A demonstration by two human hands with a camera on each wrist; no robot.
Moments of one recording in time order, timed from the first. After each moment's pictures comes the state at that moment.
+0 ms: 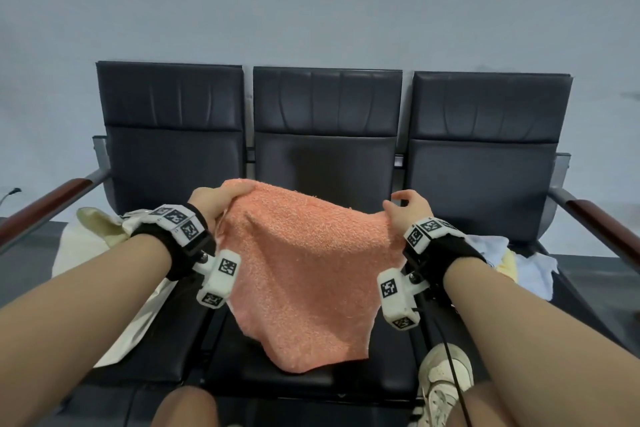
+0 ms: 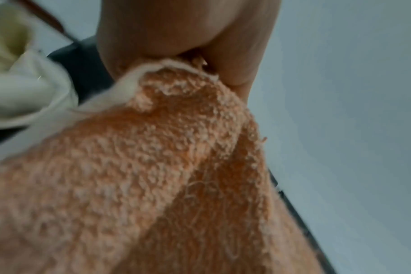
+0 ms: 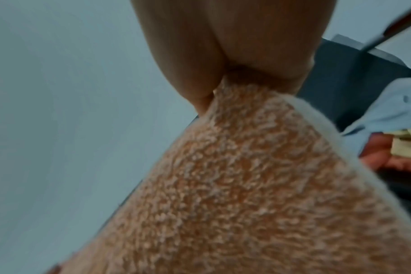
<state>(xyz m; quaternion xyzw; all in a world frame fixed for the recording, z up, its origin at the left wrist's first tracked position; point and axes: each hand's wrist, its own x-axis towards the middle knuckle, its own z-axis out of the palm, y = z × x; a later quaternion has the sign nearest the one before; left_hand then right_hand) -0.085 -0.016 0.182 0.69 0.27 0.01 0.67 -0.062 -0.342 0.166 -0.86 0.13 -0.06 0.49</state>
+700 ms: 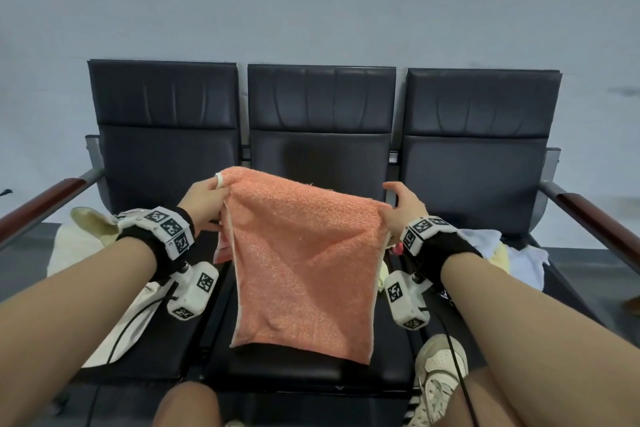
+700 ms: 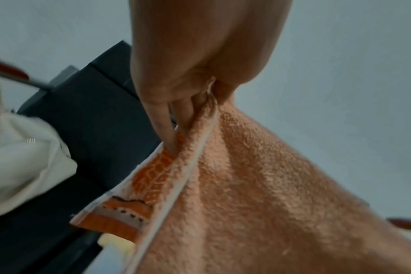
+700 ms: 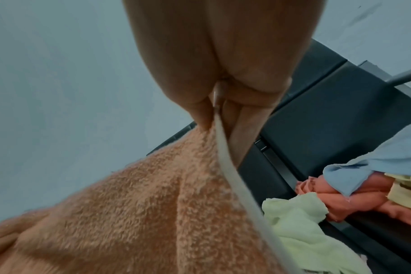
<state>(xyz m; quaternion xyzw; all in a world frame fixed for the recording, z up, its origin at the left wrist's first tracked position) -0.107 -0.016 0.188 0.80 0.16 0.04 0.57 -0.078 -0.346 0.169 -0.90 0.06 -0.03 0.43</state>
